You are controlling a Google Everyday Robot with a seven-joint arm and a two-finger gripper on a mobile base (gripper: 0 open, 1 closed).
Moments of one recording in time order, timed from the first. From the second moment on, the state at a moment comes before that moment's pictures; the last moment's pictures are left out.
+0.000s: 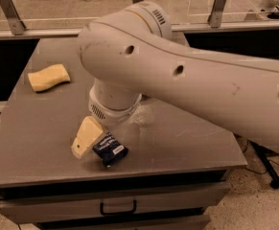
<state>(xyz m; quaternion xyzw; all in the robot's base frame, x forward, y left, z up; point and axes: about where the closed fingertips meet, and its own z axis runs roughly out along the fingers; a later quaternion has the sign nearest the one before) 0.454 0.069 0.841 -0.42 0.89 0.05 0.16</state>
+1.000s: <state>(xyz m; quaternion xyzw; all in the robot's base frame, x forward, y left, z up) 0.443 0.081 0.830 -0.46 0.87 0.06 0.17</state>
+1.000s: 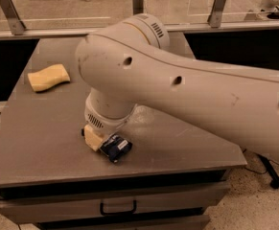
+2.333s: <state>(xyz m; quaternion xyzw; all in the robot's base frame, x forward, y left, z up) 0.567 0.082 0.941 -0.59 0.75 0.03 0.31</state>
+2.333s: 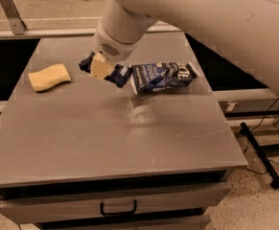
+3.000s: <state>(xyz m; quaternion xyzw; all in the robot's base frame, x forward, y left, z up) 0.600 0.110 0.958 -0.60 0.72 -0.03 0.34</state>
